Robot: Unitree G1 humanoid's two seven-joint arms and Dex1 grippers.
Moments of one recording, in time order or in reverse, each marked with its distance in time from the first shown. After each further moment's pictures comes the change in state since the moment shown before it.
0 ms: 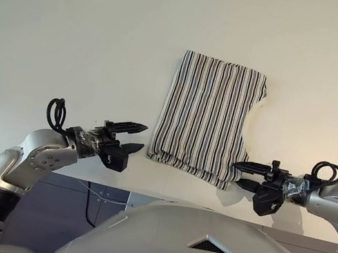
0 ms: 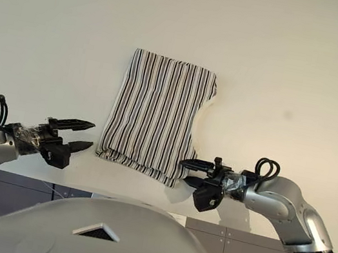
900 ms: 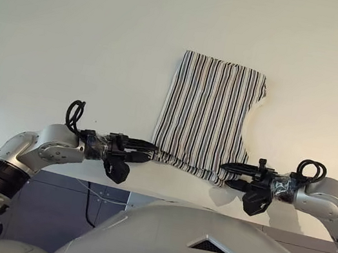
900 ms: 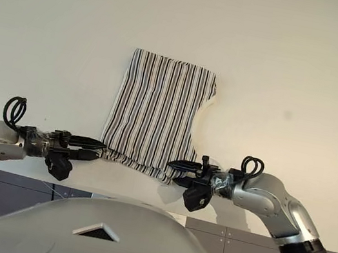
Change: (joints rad) left arm -0.182 0.056 -0.216 0.202 0.005 -0.296 0.045; right arm -0.047 0.005 0.130 0.032 -0.019 -0.005 -0.088
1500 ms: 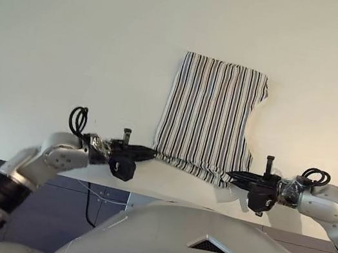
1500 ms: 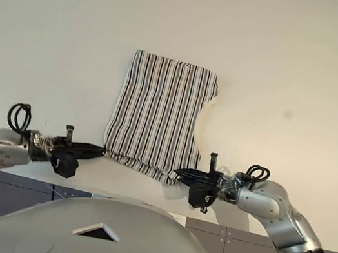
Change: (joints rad) left arm 0.200 0.012 -0.034 -0.243 -0.342 0.396 -0.147; right arm 0.106 -0.100 0.017 -0.120 0.387 0.304 0.117
